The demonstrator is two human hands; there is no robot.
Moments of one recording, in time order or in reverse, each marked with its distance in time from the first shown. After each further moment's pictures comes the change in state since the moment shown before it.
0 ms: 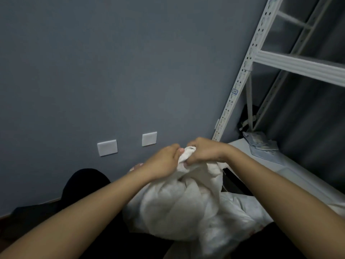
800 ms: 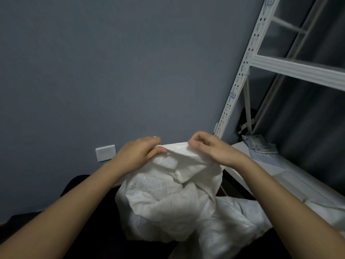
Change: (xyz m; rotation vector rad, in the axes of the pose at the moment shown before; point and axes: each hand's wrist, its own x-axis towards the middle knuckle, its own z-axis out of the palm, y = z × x) left_hand -0.004 -0.043 -0.051 0.319 0.198 0.235; right_hand -0.023 0.016 -0.008 0.298 0.238 -0.169
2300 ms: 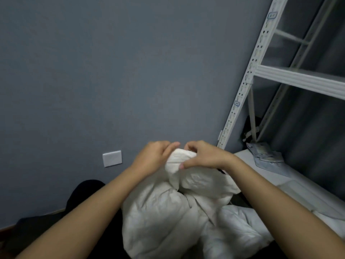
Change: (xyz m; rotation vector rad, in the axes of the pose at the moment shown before) left_hand 0.006 0.037 -0.003 -0.117 0.118 -0.201; right_hand 0.023 -0.026 0.017 -0.197 -0.110 0.042
